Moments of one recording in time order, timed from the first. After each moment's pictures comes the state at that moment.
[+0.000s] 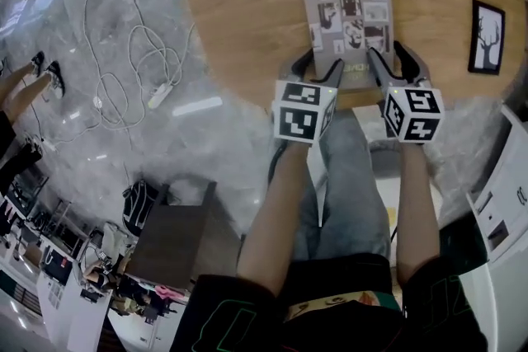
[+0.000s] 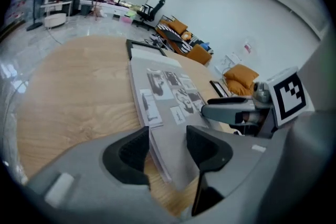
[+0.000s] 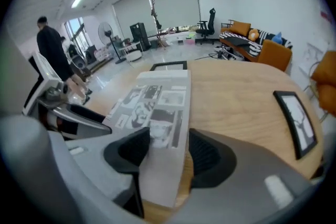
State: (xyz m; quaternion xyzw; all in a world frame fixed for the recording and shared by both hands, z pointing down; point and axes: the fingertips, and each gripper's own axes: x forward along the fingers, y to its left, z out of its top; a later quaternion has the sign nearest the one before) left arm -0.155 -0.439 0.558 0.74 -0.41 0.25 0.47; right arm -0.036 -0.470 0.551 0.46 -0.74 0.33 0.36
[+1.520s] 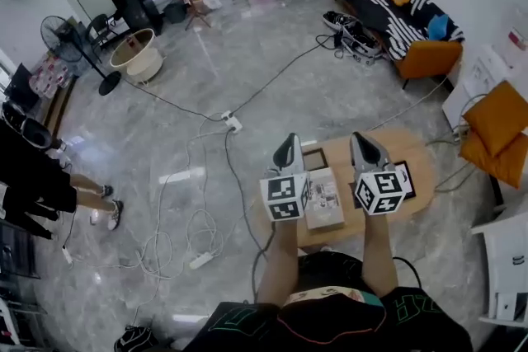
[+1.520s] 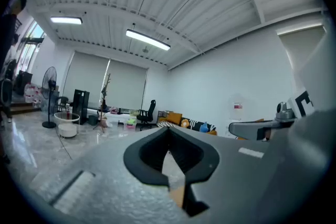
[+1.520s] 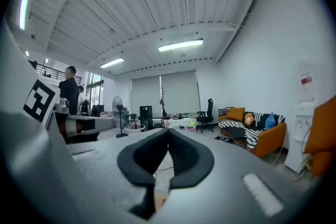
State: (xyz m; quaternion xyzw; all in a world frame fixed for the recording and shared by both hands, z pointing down) left arm -0.240 -0.558 0.006 0.81 -0.59 -0.01 0.08; right arm -0.080 -0.556 0.012 0.55 -0.83 0.06 0.03
